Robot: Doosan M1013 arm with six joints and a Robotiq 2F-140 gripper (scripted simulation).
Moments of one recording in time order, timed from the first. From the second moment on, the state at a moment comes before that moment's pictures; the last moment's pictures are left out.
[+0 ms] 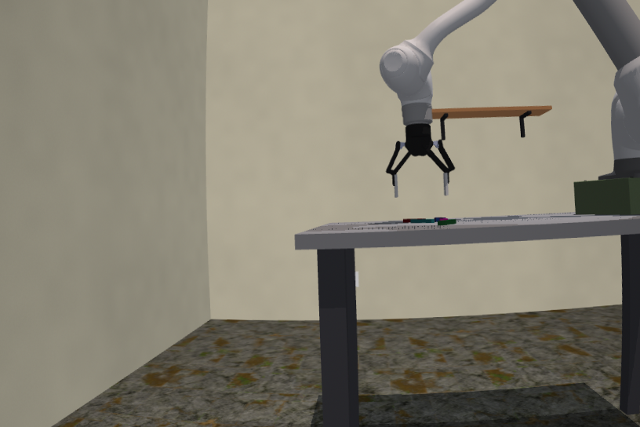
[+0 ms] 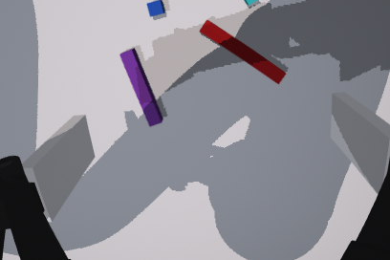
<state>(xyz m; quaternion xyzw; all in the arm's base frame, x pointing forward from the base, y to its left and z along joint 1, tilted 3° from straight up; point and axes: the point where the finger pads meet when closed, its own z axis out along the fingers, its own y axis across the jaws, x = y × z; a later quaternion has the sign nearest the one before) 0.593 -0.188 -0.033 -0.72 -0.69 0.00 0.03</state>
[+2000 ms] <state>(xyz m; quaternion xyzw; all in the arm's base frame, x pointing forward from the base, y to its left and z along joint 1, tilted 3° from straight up) 0.613 -0.081 -0.032 0.11 -0.99 -0.01 0.02</state>
